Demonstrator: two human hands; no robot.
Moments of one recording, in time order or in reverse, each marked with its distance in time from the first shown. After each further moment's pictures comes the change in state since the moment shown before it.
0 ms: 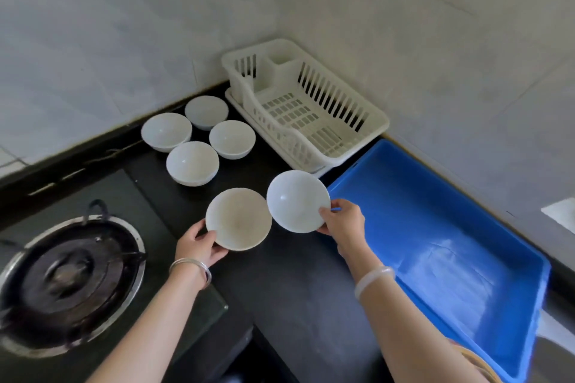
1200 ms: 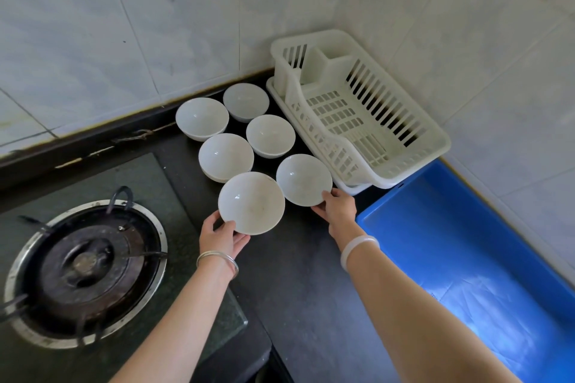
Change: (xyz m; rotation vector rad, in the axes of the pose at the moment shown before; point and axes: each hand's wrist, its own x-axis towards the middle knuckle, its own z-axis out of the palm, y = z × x) left_hand 0.042 0.014 0.001 -0.264 0.180 -0.074; right_hand 0.079 -0.017 0.110 0.227 -0.101 0.214
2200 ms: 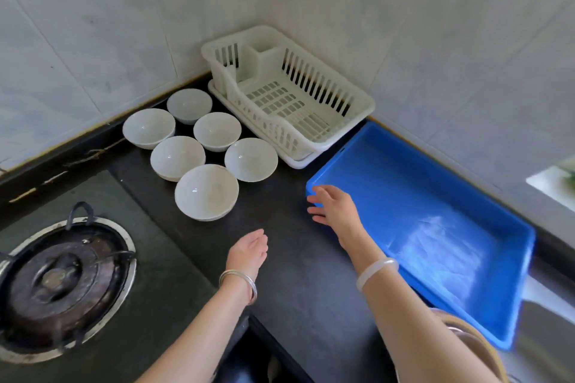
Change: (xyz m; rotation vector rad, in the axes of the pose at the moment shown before) left_hand -0.083 -0.079 0.021 0.474 -0.340 0.038; right_hand -0.090 0.008 -0.108 -0.198 -0.104 -0.161
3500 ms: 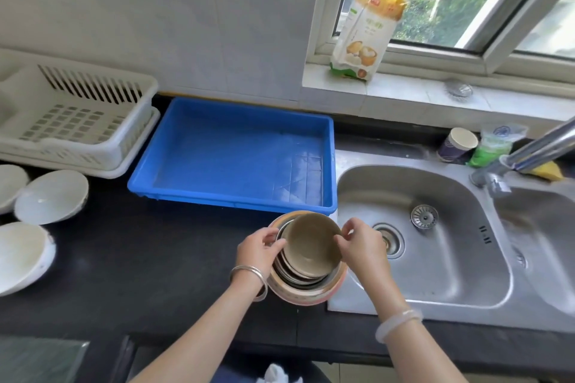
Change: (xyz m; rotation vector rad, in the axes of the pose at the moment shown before) left_hand -0.141 -0.117 0.180 1.035 -0.566 0.420; right_hand -0.215 0.194 -0.224 -0.343 0.730 0.252
